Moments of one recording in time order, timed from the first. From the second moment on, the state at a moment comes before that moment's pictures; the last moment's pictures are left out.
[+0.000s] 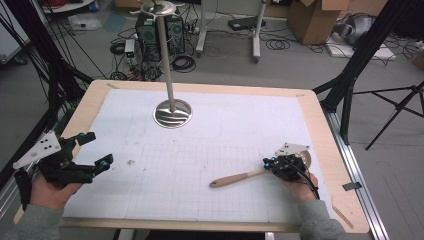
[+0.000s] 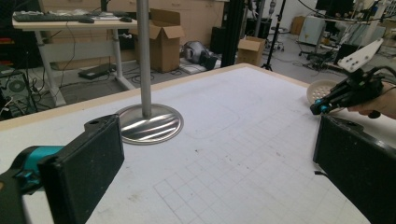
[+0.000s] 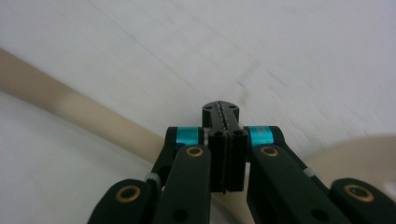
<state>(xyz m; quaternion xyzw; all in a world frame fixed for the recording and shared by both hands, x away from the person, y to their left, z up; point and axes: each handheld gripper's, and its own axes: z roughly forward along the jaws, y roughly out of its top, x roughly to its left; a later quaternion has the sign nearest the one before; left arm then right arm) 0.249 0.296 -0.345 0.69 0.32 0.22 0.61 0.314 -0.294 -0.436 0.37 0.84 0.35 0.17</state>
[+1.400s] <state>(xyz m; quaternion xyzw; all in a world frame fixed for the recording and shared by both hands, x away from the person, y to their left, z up) 0.253 0.294 -0.345 0.69 0.32 0.22 0.61 0.323 -0.149 -0.446 0.21 0.89 0.39 0.13</state>
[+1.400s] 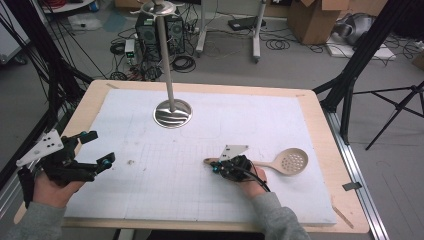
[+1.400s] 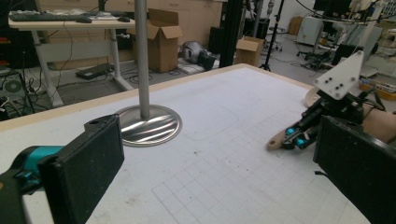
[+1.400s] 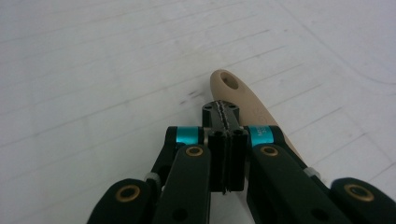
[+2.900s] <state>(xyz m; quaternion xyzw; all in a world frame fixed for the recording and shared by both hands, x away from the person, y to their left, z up) 0.248 0.297 -0.348 0.69 0.32 0.22 0.61 0.335 -0.272 -0.368 0.20 0.86 0.46 0.13</state>
